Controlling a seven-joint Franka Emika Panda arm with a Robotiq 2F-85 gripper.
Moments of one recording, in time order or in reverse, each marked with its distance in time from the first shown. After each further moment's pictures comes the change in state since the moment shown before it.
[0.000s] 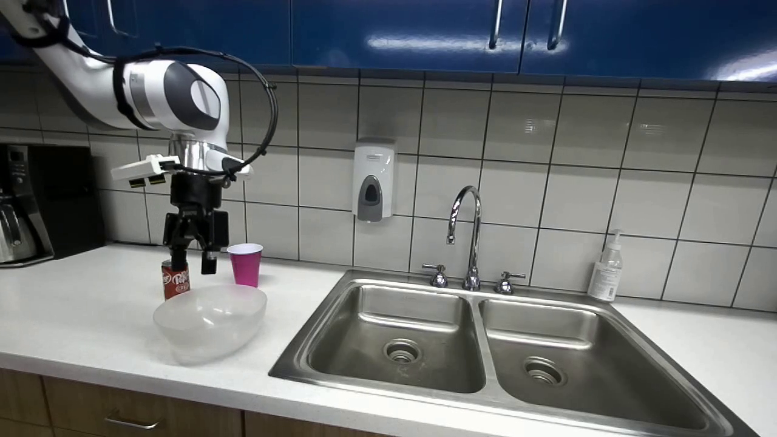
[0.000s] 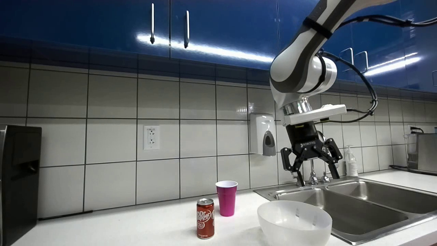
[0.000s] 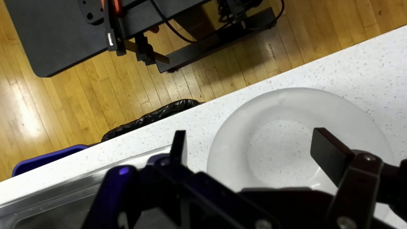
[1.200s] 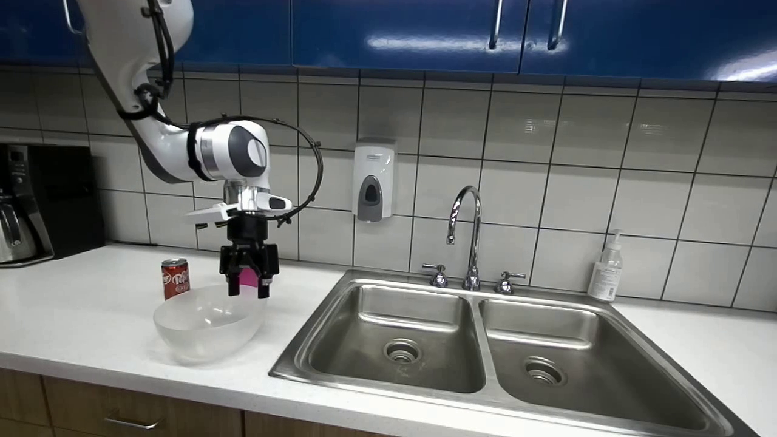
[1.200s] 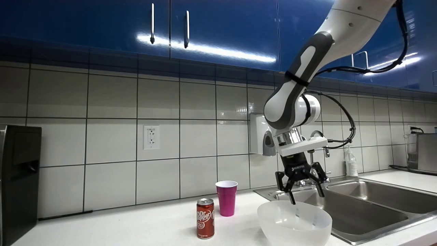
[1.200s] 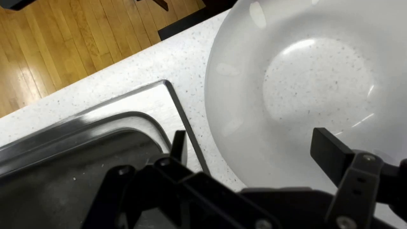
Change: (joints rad) arm 0.020 0.349 -0.109 0.204 -0.120 0.154 0.000
